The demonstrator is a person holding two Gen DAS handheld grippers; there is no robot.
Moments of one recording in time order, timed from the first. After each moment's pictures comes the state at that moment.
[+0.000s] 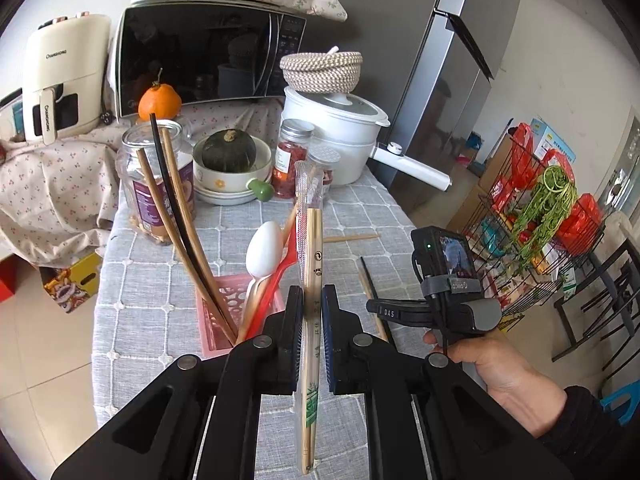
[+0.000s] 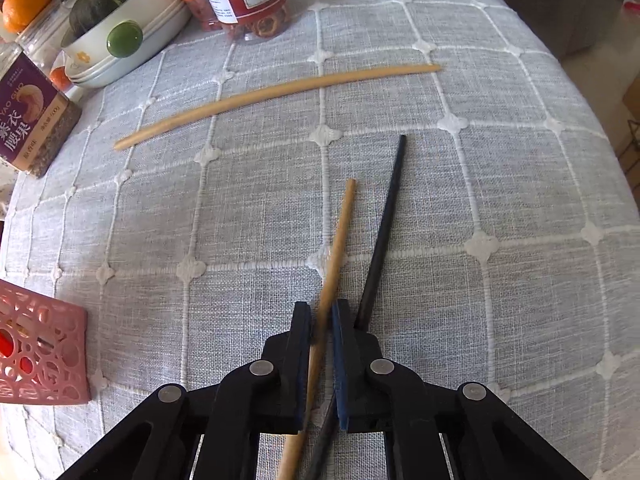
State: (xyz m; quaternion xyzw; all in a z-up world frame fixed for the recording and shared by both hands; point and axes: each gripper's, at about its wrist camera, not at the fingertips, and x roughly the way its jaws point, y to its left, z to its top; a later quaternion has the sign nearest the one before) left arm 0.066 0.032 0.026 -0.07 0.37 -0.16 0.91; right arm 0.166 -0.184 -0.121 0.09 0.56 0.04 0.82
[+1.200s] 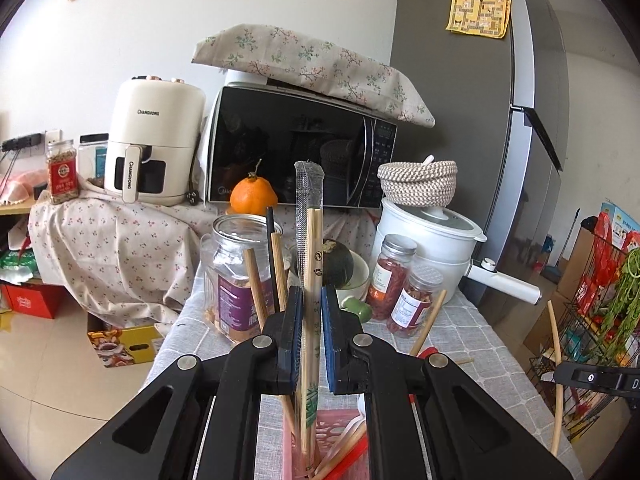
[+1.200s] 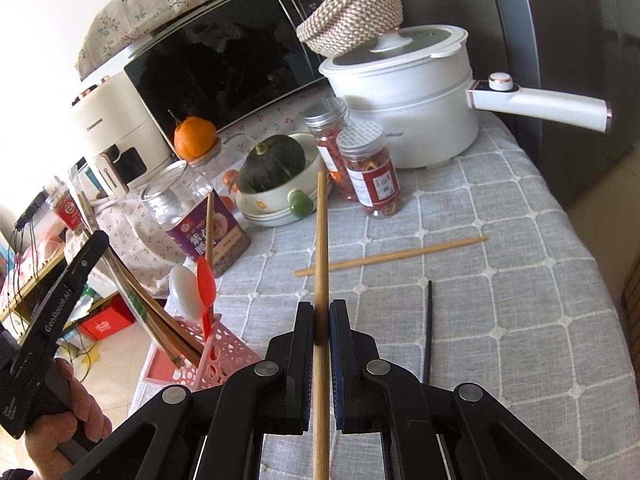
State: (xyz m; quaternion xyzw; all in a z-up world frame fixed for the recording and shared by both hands) left arm 0.111 0.068 -0.002 -0.09 0.18 0.00 0.98; right arm 0.084 -0.186 0.015 0.15 0.36 0.14 0.91
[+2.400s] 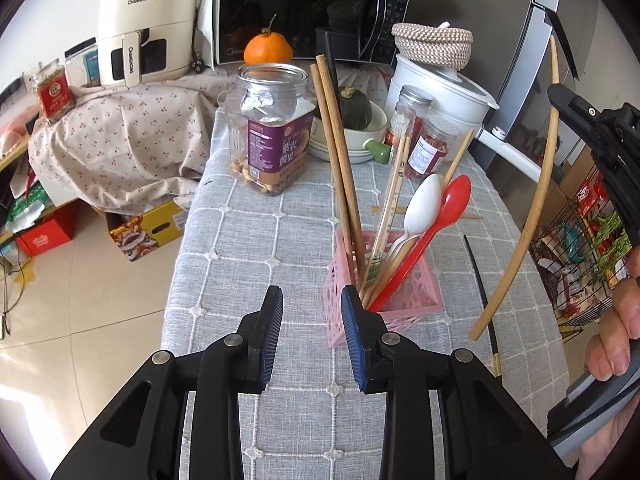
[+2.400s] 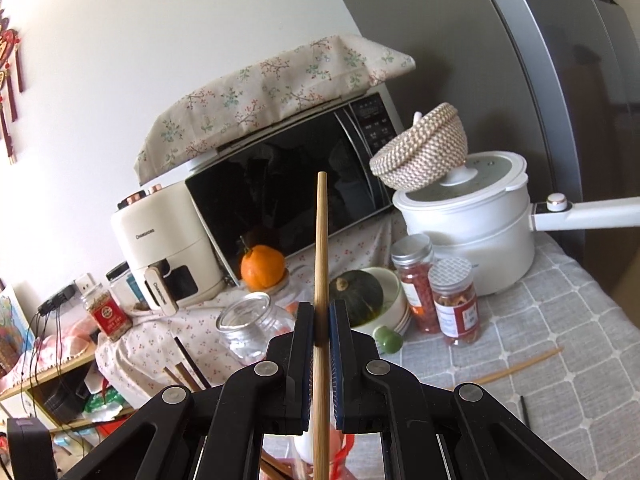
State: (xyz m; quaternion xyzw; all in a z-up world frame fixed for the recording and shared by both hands) left arm 0.081 0.101 -0.024 -0.06 0.44 -0.02 0.89; right arm 0.084 -0.099 0.066 0.19 0.16 0.13 0.96
